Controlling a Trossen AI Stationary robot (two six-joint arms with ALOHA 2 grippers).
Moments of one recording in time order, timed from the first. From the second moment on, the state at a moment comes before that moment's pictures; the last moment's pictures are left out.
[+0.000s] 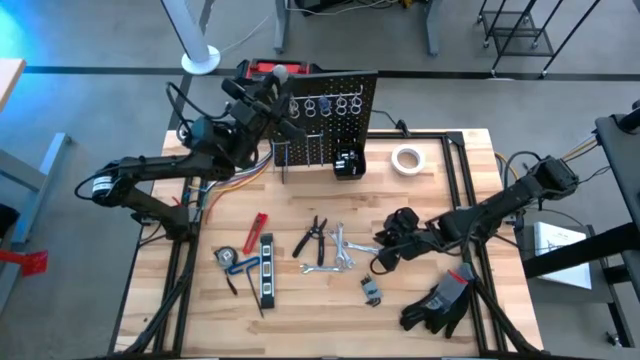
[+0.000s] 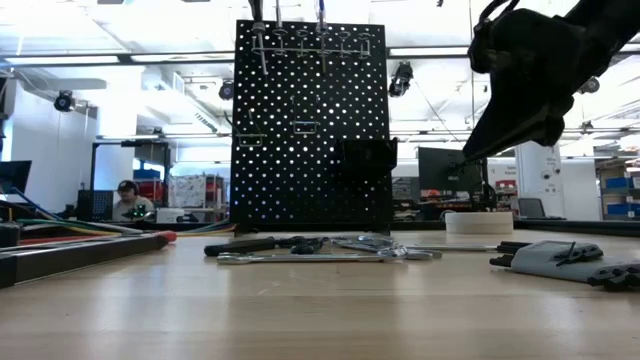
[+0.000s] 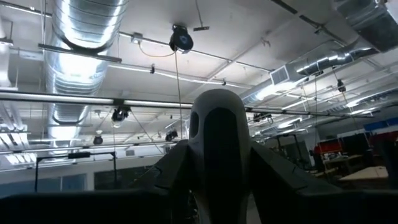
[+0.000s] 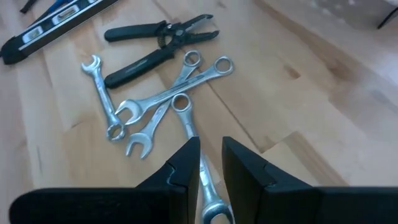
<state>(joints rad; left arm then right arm) 0.21 1.38 1.20 0.94 -0.48 0.59 0.40 1.28 0.62 -0.24 0.48 0.81</state>
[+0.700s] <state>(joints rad) 0.25 1.41 1.20 0.99 -0.43 0.60 0.36 1.28 0.62 -0.19 0.48 0.77</state>
